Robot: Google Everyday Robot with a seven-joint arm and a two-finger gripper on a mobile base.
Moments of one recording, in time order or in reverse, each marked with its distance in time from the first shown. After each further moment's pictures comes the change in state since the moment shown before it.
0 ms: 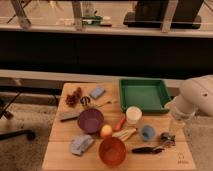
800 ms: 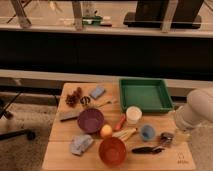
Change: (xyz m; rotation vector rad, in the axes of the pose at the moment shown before) arm 0.008 0.044 0.004 -0.024 -0.034 0.015
